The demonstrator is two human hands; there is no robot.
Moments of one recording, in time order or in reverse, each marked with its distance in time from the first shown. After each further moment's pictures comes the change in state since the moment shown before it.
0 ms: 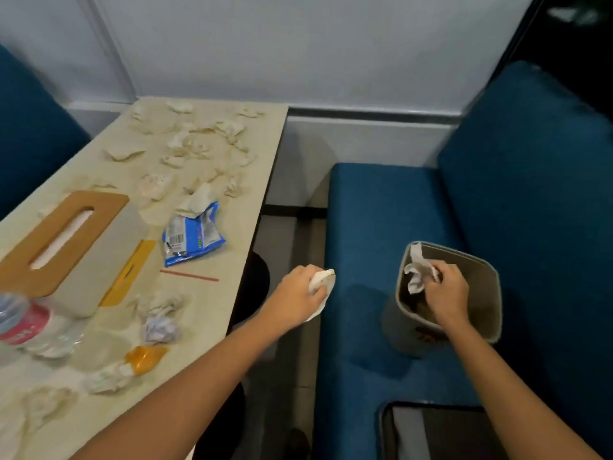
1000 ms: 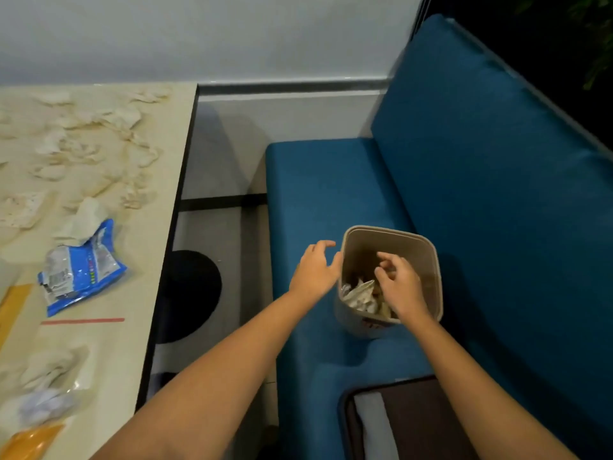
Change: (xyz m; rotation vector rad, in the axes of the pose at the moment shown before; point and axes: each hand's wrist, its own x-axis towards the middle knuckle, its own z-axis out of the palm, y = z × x) left_hand 0.120 0.084 0.119 -0.214 -0.110 -0.011; right_hand 0.029 0.053 -0.016 0.085 -0.094 0.128
